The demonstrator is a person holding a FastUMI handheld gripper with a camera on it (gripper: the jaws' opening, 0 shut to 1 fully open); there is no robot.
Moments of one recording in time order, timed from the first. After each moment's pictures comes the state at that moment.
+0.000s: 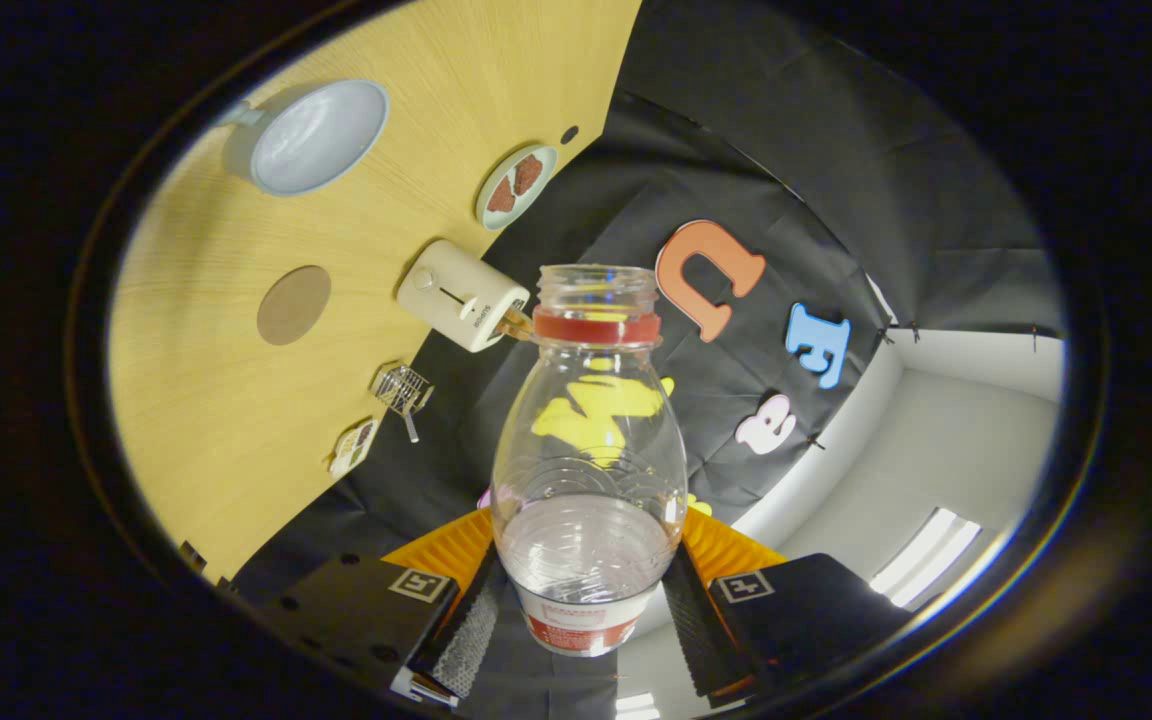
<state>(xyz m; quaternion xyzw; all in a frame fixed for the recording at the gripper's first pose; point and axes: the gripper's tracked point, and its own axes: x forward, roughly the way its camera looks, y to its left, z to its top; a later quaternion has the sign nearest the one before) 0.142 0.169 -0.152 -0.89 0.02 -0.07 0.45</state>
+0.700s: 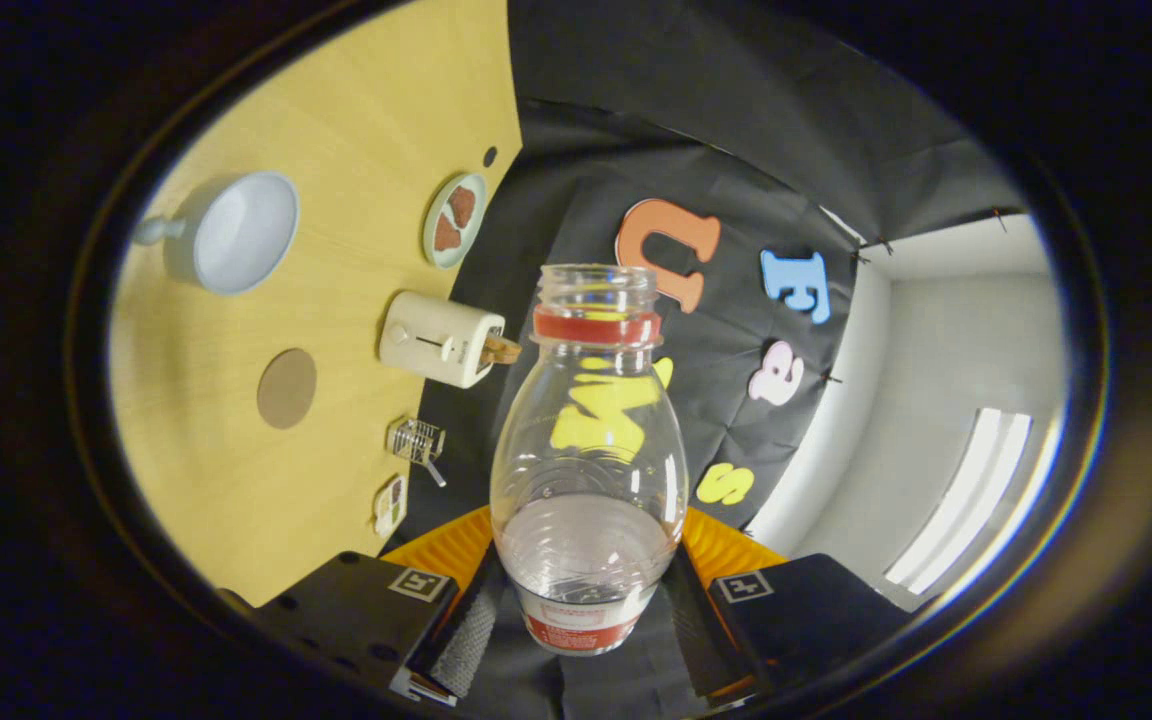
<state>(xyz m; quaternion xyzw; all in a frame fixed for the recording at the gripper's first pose) 0.132 0.162 -0.153 -0.79 0.02 -0.06 0.60</state>
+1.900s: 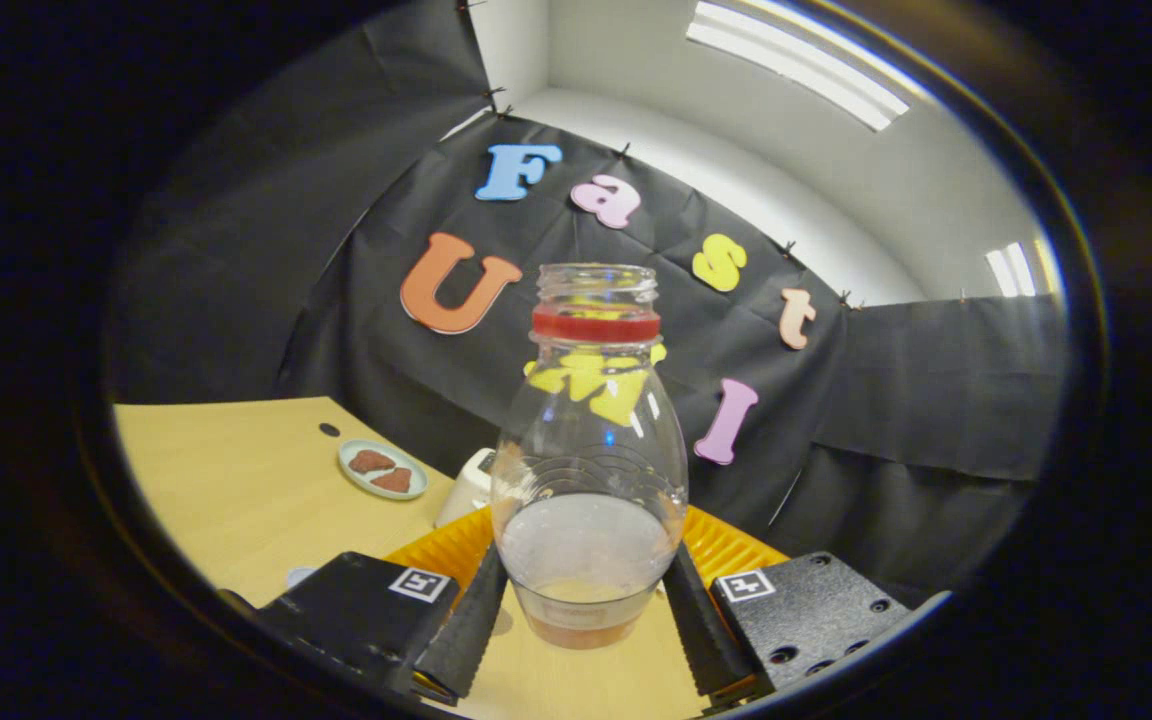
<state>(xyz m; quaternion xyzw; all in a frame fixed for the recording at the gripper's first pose) 0.105 0.119 -0.110 -0.23 -0.01 -0.05 0.97</state>
